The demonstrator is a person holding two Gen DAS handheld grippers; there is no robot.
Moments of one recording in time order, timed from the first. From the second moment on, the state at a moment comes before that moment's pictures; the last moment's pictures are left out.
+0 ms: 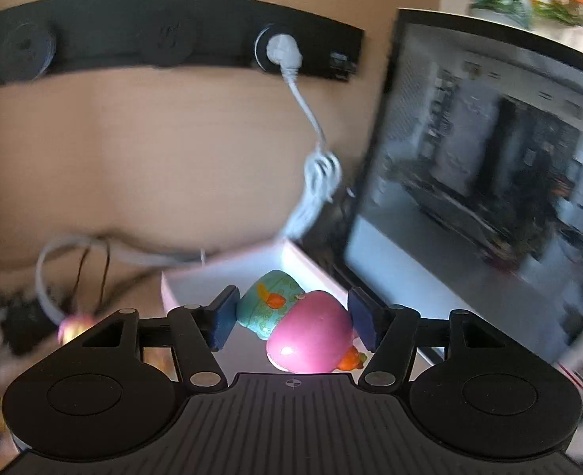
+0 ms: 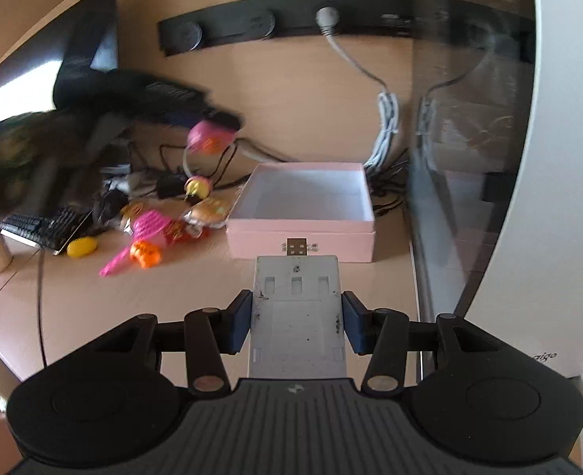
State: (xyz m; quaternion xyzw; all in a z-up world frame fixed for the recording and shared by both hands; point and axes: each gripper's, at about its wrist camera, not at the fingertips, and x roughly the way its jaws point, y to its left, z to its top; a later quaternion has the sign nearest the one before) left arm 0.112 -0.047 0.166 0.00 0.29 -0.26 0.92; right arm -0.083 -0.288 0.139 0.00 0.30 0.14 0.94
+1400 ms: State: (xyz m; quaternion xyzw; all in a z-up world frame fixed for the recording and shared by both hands) left arm 0.098 -0.002 0.071 -0.06 0.25 -0.15 0.95; right arm 0.077 -0.227 0.181 0.02 0.24 0.12 0.96
